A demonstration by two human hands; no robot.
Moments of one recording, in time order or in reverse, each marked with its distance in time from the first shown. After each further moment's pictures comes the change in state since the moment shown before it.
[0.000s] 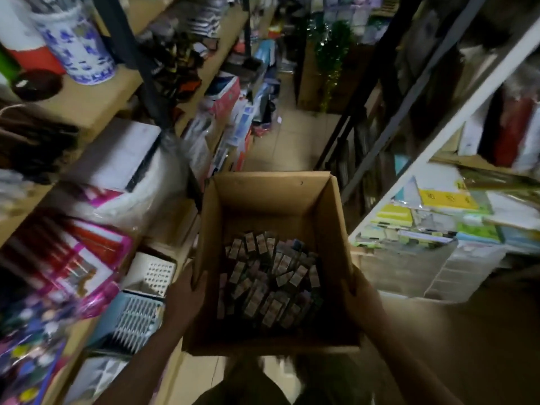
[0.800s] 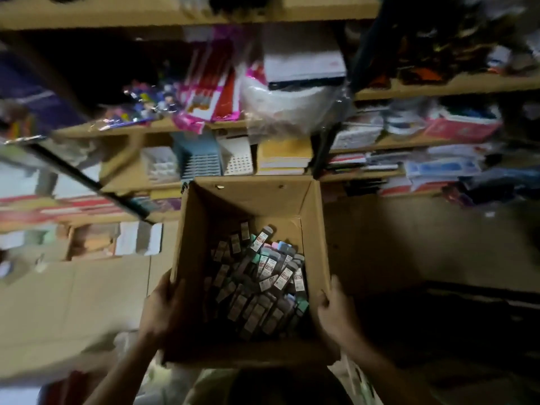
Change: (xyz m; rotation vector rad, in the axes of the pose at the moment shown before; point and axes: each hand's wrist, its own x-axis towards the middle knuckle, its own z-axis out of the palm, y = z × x) left_hand -0.163 0.111 0.230 -0.444 0.763 -0.944; right_hand 0.235 -0.048 -0.038 -0.755 -0.805 -0.552
